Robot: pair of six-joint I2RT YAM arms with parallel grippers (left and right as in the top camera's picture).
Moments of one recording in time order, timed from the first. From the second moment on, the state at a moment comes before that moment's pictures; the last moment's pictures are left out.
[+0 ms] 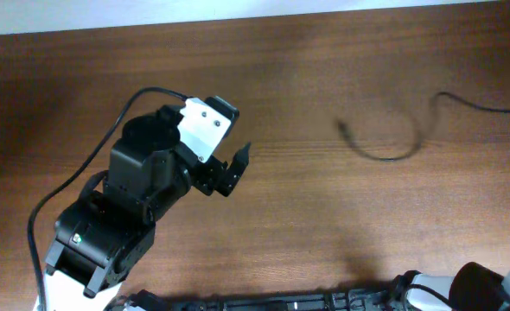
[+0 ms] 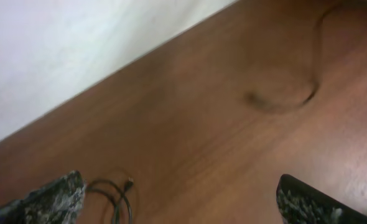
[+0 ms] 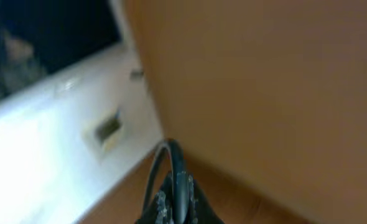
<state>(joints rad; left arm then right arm) -0.55 1.08 1.39 -0.86 0.02 0.16 -0.56 1.51 2.06 -0.75 0.31 0.24</state>
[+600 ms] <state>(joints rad) -0.55 1.08 1.39 -0.92 0.02 0.16 -0.65 1.47 2.08 -0.60 0.32 0.12</state>
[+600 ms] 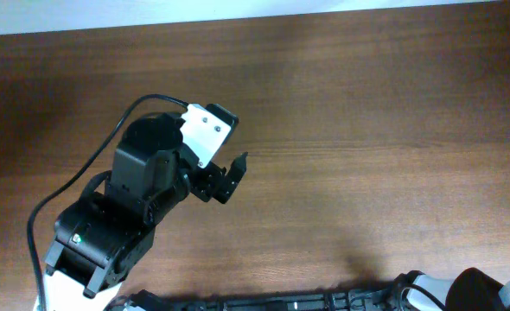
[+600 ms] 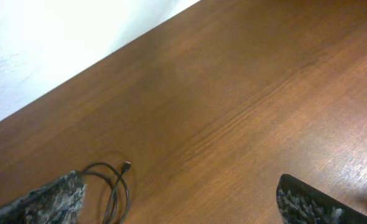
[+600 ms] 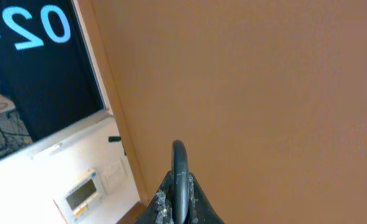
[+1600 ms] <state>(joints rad) -0.55 1.08 1.39 -0.92 0.02 0.16 -0.65 1.63 2.09 -0.92 0.30 0.11</state>
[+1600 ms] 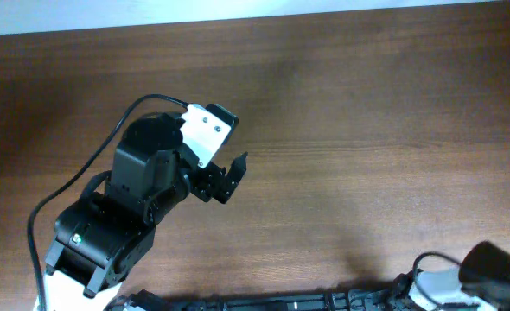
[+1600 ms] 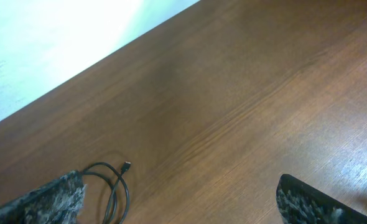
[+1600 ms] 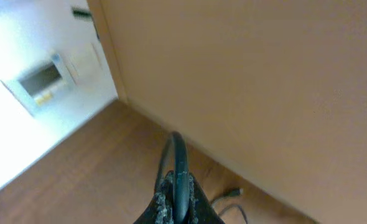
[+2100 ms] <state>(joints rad) -0.55 1.08 1.39 -0.92 0.02 0.16 -0.67 1.82 2.09 -1.02 0.33 0.15</state>
